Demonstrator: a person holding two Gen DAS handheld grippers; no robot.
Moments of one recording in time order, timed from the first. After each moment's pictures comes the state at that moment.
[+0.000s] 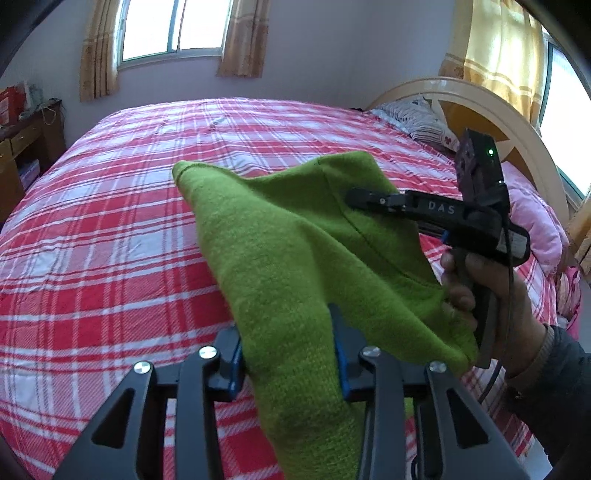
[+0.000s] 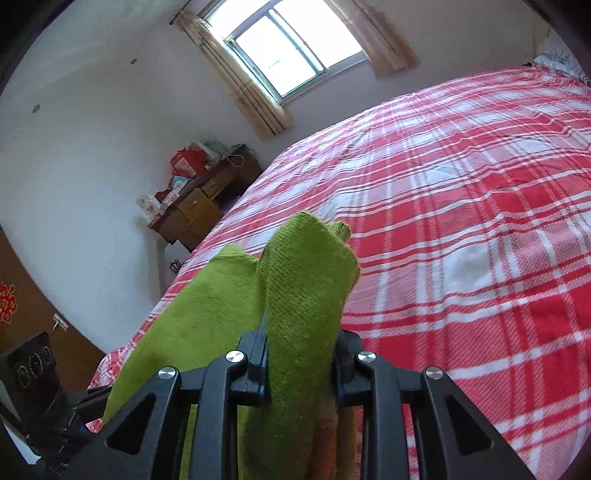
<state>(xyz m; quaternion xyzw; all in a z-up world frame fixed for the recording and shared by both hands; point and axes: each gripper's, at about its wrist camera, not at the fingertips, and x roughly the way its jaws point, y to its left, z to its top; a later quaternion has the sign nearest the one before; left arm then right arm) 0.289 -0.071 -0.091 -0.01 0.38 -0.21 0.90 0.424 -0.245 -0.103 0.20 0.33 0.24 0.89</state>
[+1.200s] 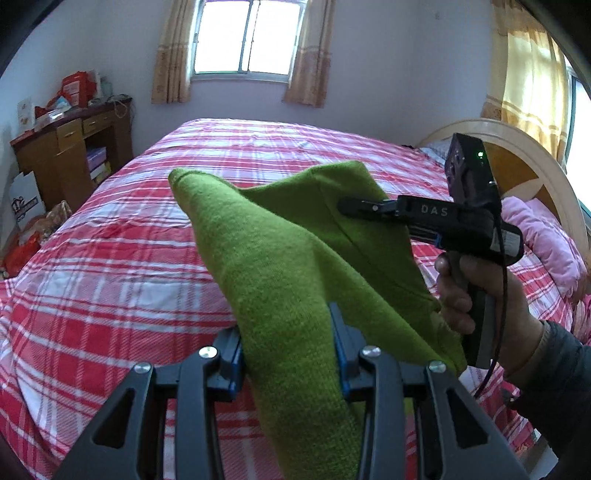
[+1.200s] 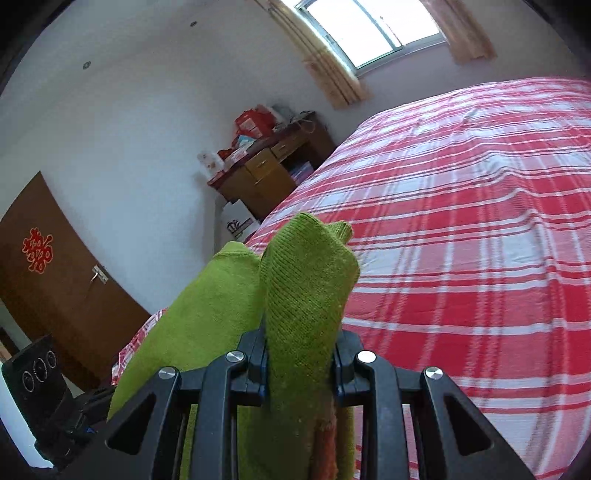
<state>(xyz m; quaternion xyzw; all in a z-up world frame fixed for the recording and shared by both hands) 0.194 0.065 -0.089 -0.05 0.34 -0.11 0.93 0.389 -0.064 -0.095 0.17 0.34 0.36 0.85</state>
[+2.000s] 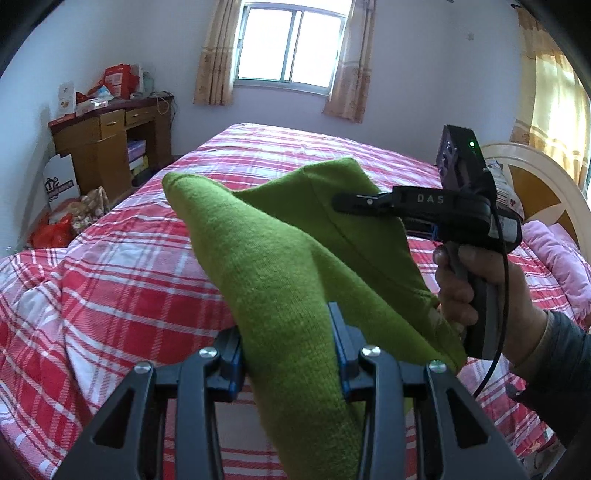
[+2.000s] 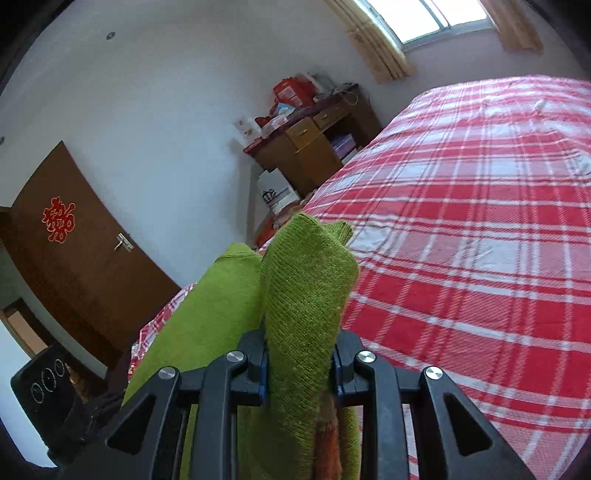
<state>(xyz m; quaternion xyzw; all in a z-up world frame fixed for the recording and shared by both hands) 0.162 0.134 -0.099 -0.07 0.32 -0.06 0.94 0.397 0.044 -0.100 0.14 0.37 0.43 0.81</state>
